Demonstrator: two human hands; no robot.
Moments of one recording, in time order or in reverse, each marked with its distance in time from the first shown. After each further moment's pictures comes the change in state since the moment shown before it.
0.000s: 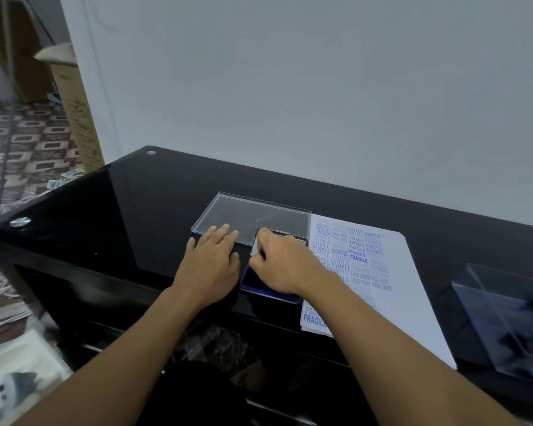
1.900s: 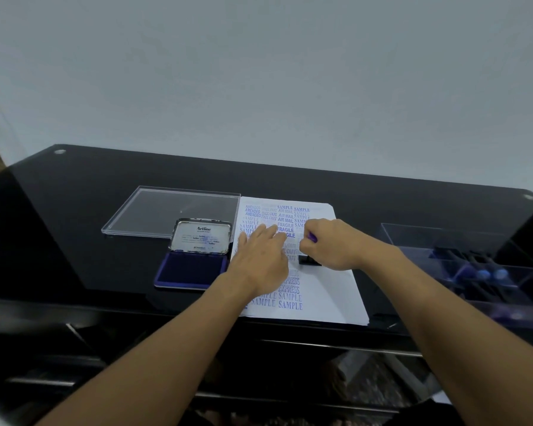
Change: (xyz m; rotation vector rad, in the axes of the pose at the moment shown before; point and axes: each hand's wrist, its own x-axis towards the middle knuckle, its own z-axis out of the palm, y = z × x) left_hand 0.028 0.175 0.079 -0.018 -0.257 0.328; right_hand -0.079 0.160 -0.080 -0.040 -0.151 0.319
